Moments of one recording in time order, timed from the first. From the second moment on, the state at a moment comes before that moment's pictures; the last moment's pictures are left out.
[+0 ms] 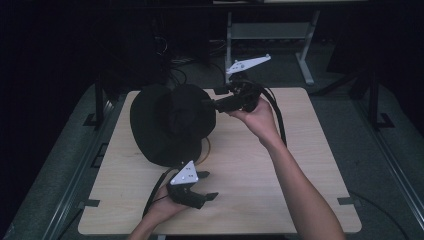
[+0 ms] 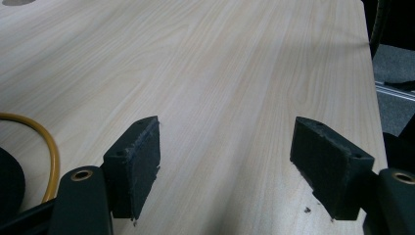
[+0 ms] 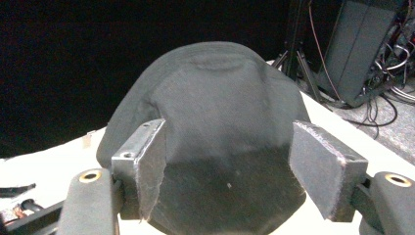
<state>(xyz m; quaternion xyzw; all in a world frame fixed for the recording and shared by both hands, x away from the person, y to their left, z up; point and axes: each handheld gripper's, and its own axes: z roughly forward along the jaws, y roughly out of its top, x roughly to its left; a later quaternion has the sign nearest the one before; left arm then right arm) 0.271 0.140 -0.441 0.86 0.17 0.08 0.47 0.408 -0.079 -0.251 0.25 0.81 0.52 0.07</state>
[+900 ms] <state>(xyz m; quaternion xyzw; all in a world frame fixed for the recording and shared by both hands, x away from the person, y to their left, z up) 0.272 0.142 -0.441 0.86 0.17 0.08 0.47 0.393 -0.139 -0.278 0.29 0.80 0.52 0.07</state>
